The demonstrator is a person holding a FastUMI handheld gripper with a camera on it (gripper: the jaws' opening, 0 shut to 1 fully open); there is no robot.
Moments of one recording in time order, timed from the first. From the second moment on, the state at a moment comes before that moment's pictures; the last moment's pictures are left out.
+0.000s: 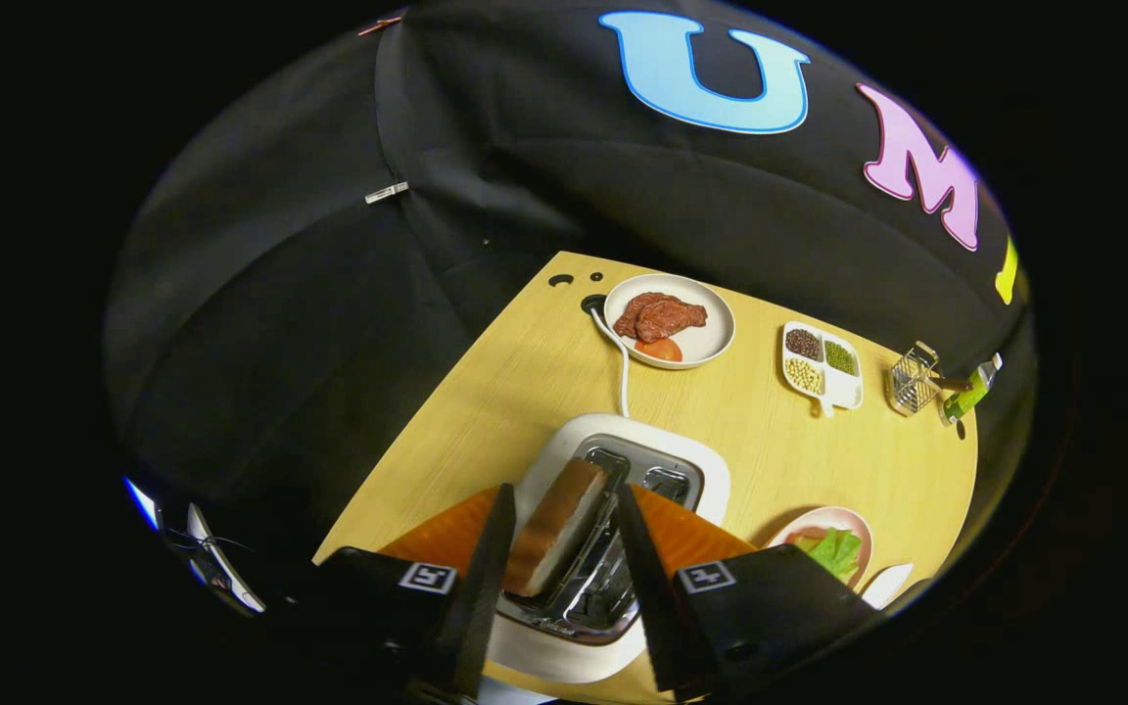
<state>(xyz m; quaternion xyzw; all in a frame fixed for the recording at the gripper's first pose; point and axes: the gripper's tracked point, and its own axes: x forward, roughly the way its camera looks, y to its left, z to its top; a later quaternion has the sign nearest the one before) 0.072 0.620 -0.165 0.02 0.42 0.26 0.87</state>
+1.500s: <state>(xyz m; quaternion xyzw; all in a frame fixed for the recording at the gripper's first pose) 0.084 0.376 -0.093 0.13 0.35 0.20 0.91</state>
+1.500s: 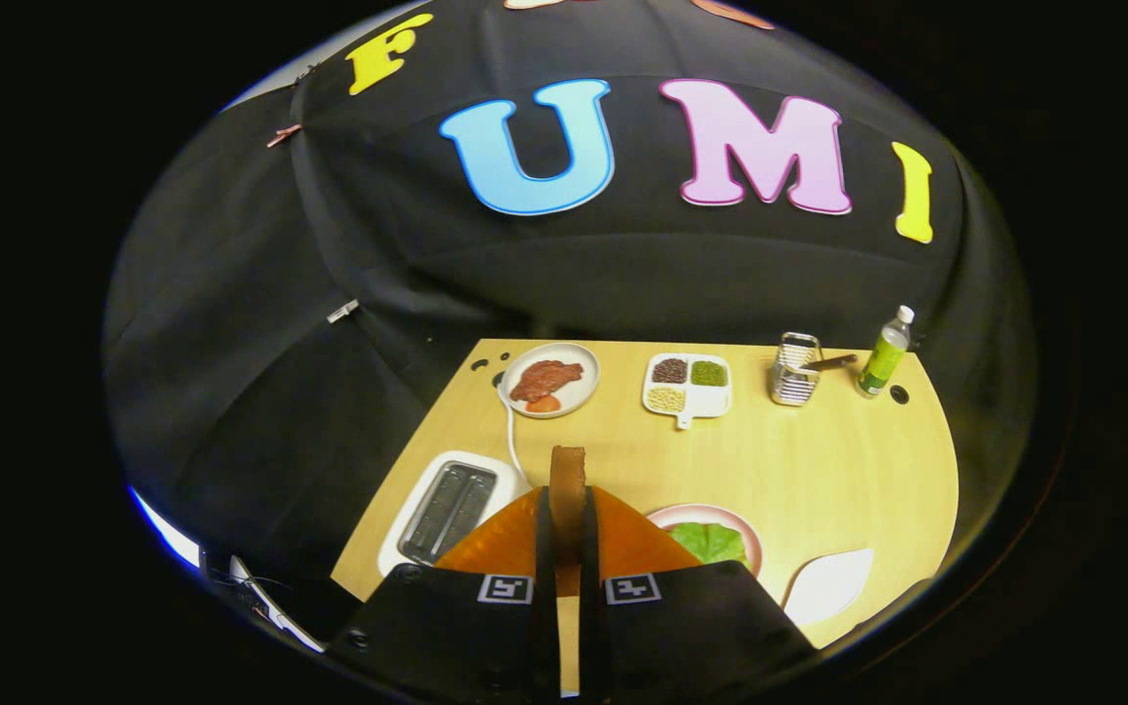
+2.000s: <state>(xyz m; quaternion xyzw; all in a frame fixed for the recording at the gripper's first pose) 0.083 0.321 -0.215 0.15 0.41 0.14 0.89</state>
